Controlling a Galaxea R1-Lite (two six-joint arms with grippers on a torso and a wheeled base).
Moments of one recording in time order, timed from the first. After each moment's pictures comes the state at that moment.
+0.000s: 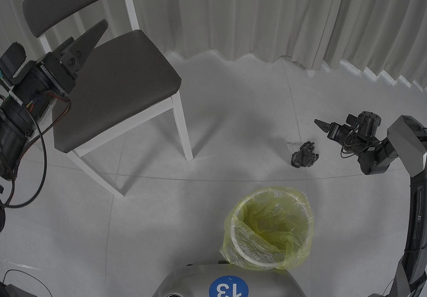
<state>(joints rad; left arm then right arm) -0.39 1.30 -0.67 -1.06 -0.04 -0.14 -0.10 2.47 -1.34 -0.98 0.38 0.38</state>
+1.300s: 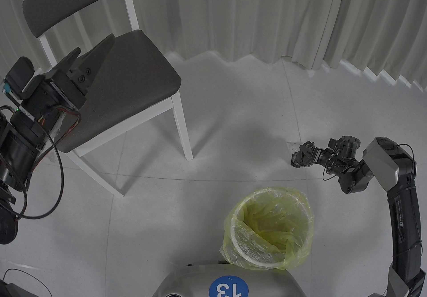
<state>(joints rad) -0.40 1.35 -0.59 -1.20 -0.04 -0.13 -0.05 2.74 -1.48 -1.02 0.32 0.31</state>
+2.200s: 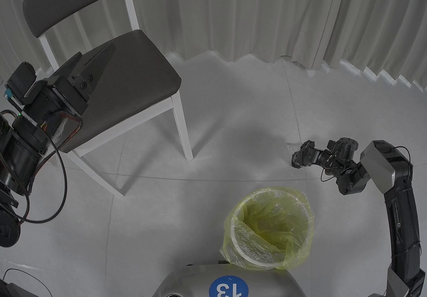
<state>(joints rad) -0.40 1.36 -0.57 -1.22 -0.04 -0.13 -0.05 2.78 -1.53 -1.02 0.28 0.31</state>
